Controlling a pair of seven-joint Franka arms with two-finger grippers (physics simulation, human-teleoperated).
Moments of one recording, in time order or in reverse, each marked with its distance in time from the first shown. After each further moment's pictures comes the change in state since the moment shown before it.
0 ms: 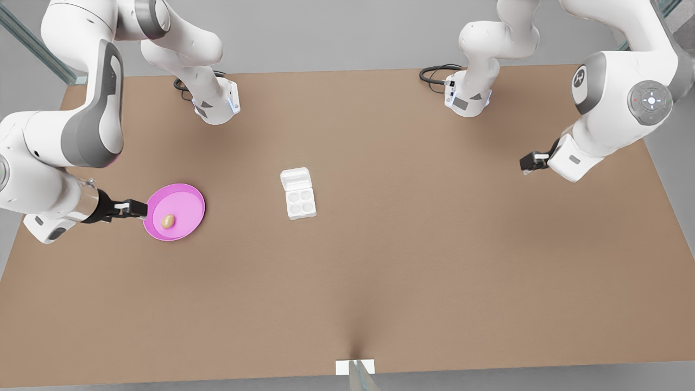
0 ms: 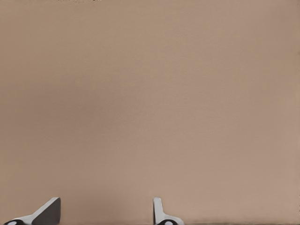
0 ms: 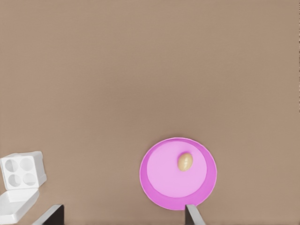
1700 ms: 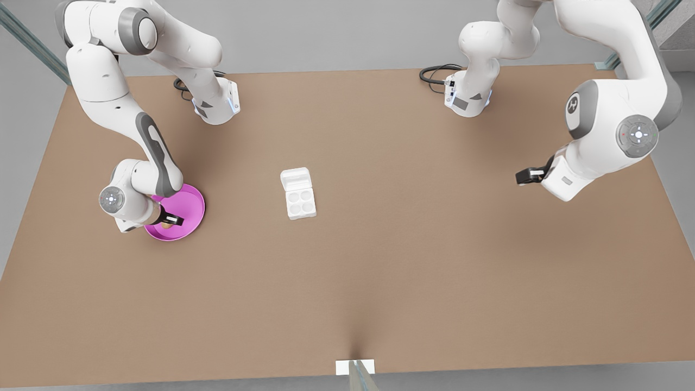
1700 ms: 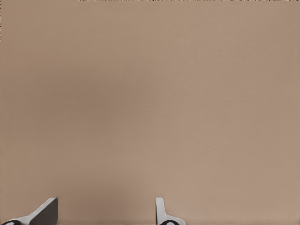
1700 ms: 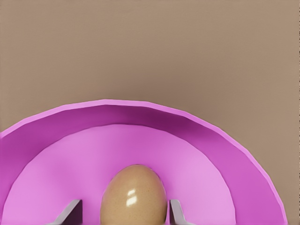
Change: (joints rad) left arm 0.045 0.072 -0.003 -0.003 0.002 0.018 -0.001; right arm -0.167 0.087 -0.017 -0.978 -0.079 1.055 0.181
